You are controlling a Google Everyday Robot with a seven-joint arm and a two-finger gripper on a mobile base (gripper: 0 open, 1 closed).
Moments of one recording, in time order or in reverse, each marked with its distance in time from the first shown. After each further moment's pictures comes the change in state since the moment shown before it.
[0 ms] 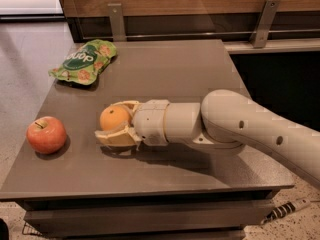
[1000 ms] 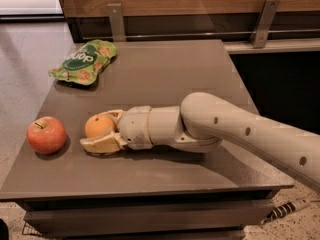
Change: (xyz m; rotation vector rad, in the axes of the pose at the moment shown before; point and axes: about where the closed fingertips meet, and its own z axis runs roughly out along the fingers) arm 0.013 0.021 0.046 -0.147 -0.024 0.113
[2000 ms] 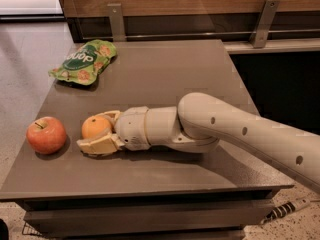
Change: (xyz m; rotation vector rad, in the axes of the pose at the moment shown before) arm -0.001 0.005 0.007 -0.017 -0.004 0.005
